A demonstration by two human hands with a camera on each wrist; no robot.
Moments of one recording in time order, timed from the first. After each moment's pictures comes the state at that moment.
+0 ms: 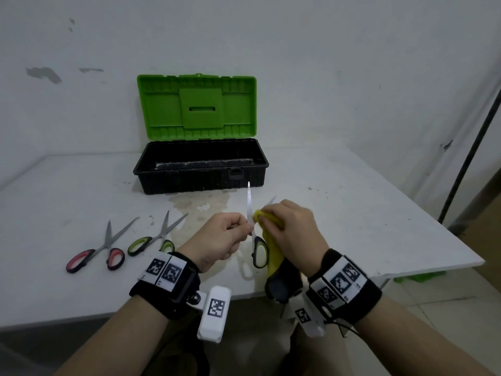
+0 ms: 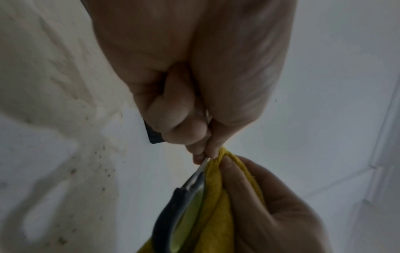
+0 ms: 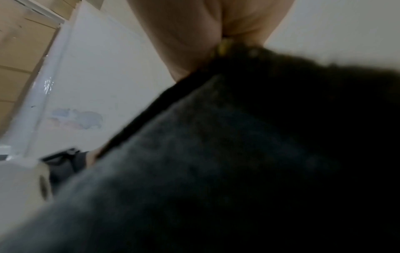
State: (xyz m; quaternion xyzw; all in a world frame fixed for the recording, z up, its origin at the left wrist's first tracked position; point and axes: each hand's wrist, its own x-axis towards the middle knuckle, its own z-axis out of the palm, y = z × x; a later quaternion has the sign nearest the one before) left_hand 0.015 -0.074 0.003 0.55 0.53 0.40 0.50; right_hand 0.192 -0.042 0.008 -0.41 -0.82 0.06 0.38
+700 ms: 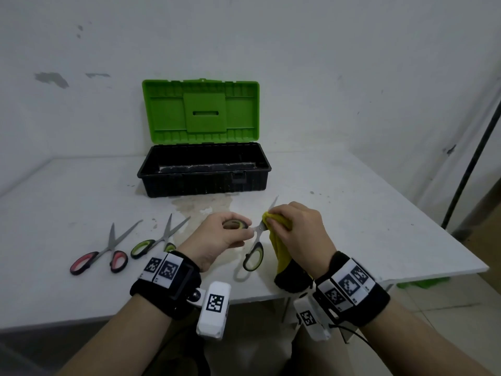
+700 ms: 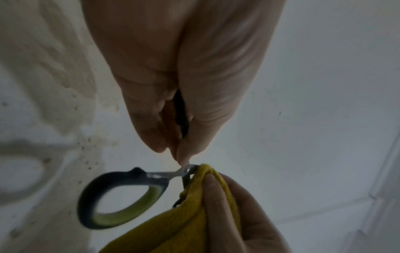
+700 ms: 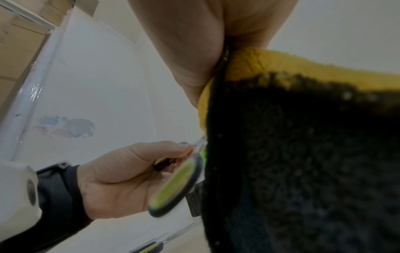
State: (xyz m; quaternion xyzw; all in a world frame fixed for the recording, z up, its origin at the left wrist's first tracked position) left_hand 0.010 -0.065 -0.002 0.48 0.55 0.47 0.50; right_hand 0.200 -0.038 0.012 -0.44 -0.82 0.06 0.37
